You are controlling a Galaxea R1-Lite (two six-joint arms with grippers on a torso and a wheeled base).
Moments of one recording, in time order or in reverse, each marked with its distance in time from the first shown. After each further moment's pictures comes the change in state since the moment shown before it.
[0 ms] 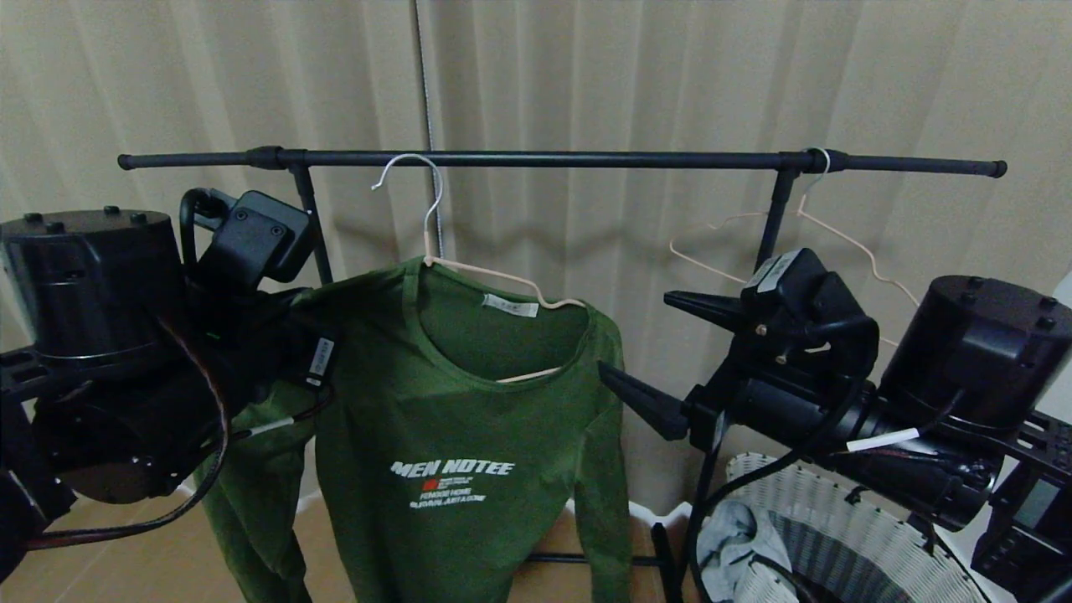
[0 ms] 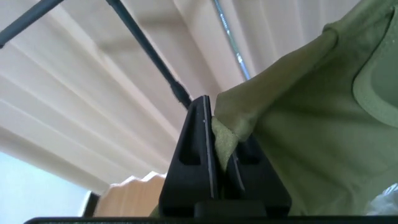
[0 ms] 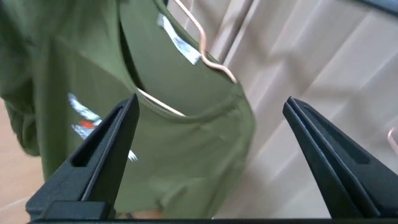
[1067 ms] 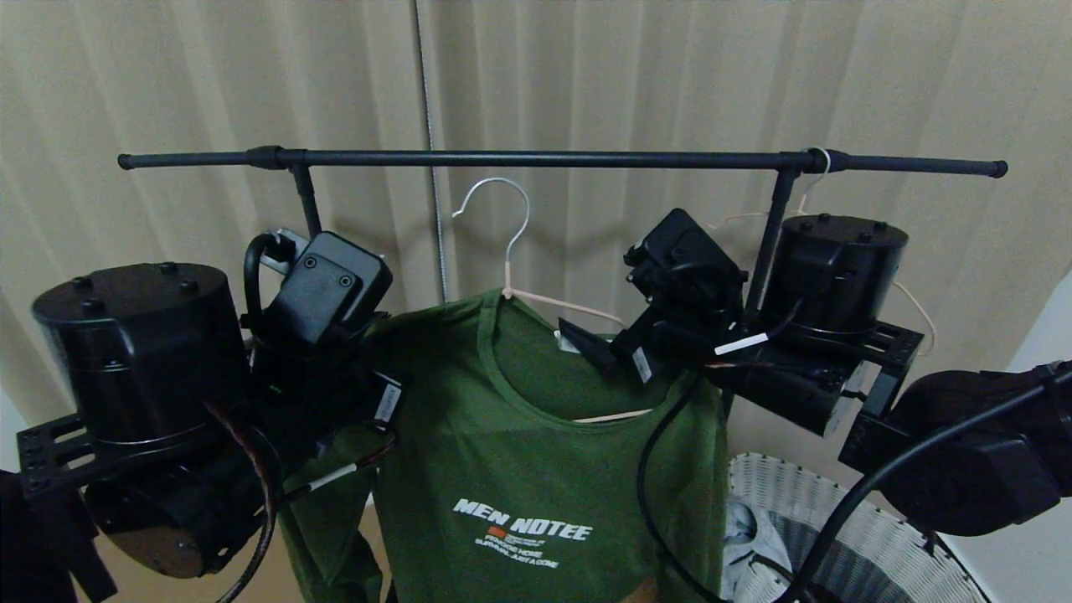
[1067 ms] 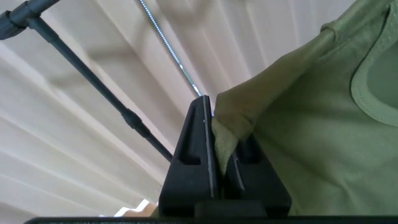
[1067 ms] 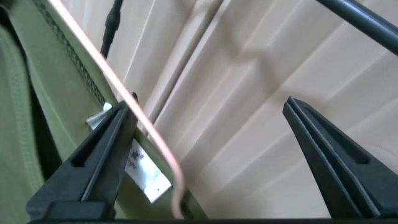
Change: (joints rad) left arm -0.194 0.031 0.091 -0.152 -0.009 0.006; right arm 0.002 0.173 -0.331 0.224 -0.124 -0.161
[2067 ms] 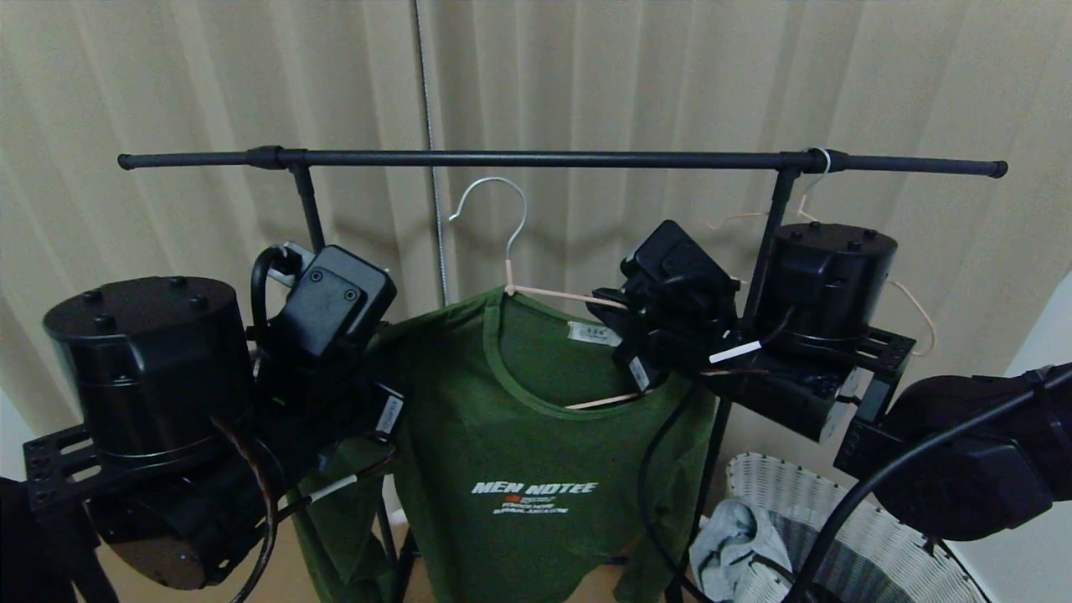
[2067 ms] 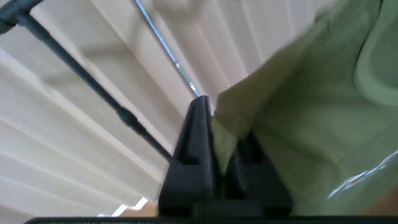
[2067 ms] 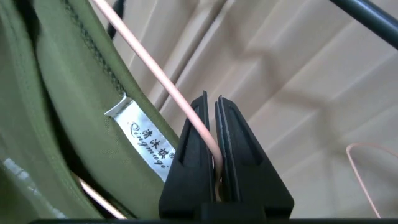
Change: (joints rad) left arm -0.002 0.001 0.024 0.000 -0.001 -0.003; right arm 0.000 0.005 0.009 -0.003 0.001 -0.023
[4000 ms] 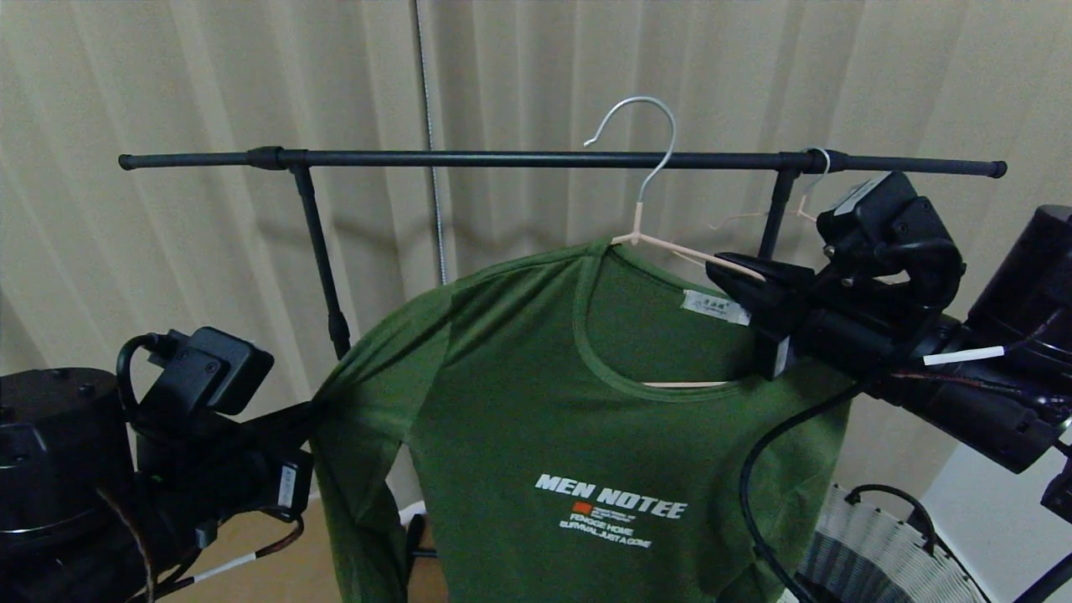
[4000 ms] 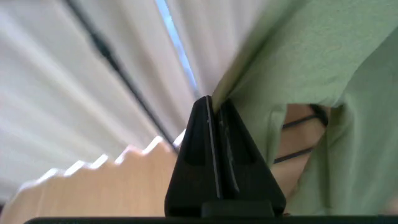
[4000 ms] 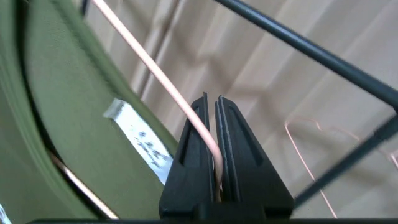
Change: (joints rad) left arm 0.271 -0.126 0.272 0.000 -0.284 -0.198; right arm -0.140 -0.276 0.253 -0.116 0.031 0.062
